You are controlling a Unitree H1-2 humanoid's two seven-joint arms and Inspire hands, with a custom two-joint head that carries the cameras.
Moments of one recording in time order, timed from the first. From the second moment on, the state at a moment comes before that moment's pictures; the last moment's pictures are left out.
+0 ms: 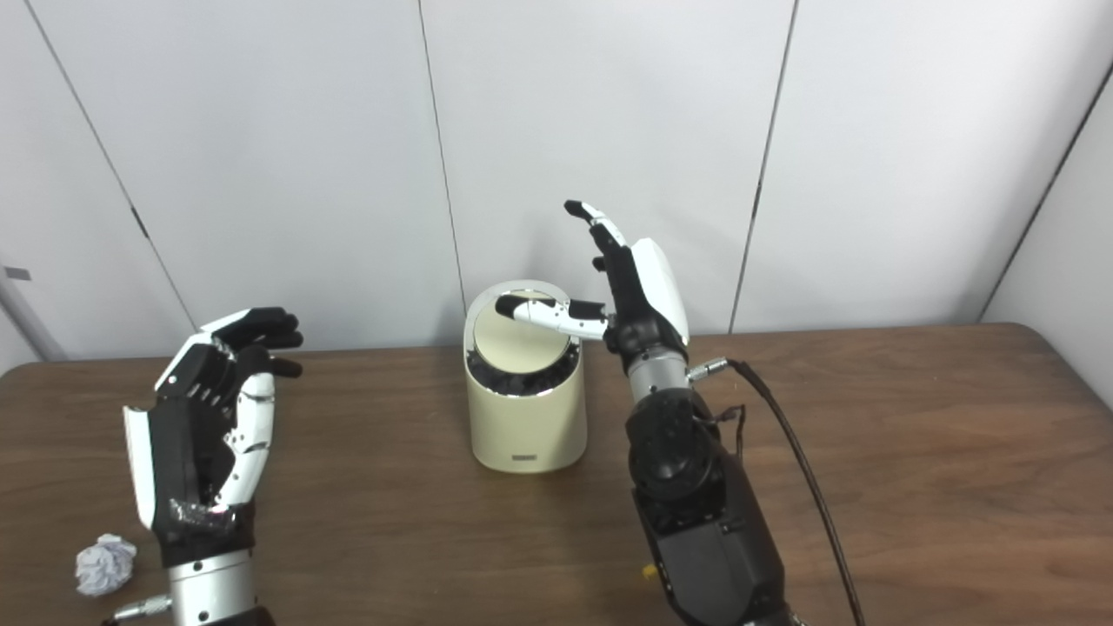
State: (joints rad) left arm -0.12 -0.11 0.05 -0.38 0.27 -0.20 0.22; right arm -0.61 -0.01 0.12 0.03 -0.55 0.34 -0.08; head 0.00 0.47
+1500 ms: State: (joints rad) left arm -0.13 -0.12 0.04 -0.39 0.27 -0.19 0.22; right arm -0.55 -0.05 0.22 0.05 -0.60 0.43 -0.14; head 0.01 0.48
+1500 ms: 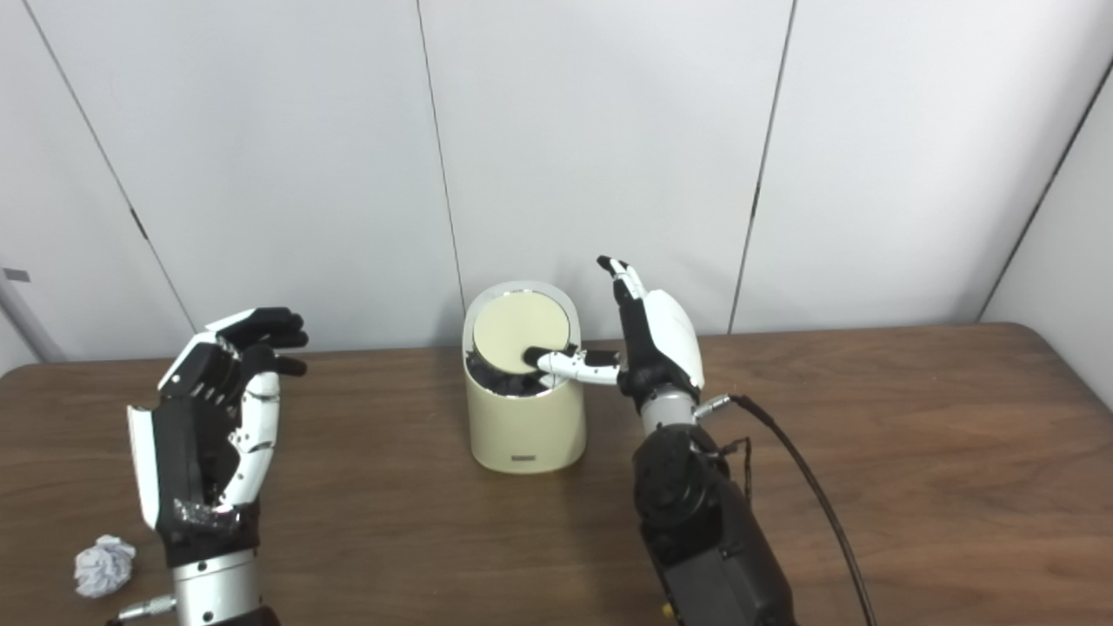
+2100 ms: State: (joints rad) left arm -0.13 -0.12 0.04 -0.39 0.27 -0.19 0.22; right arm -0.48 -0.06 0.20 -0.04 -0.50 0.35 -0.10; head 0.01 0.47
